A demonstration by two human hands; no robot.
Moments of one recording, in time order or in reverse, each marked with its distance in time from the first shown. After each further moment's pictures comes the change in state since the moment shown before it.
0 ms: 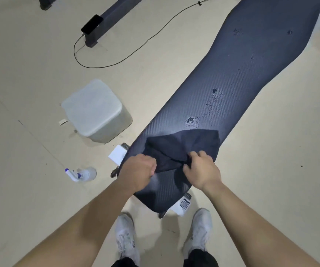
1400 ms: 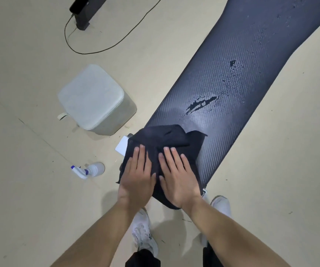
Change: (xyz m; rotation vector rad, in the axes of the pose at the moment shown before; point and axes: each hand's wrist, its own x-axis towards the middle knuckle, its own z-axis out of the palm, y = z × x) left_hand -0.012 -0.055 0.119 0.217 0.222 -0.064; right_hand 0.013 -0.047 0.156 -0.232 0.235 -0.451
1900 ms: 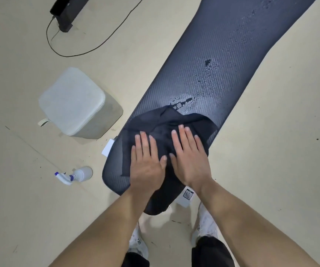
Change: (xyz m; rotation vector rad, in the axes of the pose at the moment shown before) left_hand 0.069 0.093 -0.027 -0.158 0.044 -0.103; right_hand 0.015 0.104 -0.039 -0.032 0.053 0.169
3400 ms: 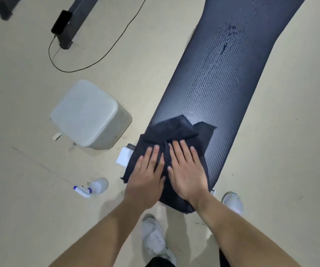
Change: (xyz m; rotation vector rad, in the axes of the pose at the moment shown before) left_hand -0.032 -0.117 0.002 0.131 -0.020 0.390; right_hand -0.011 -0.112 0.024 0.030 0.012 0.077
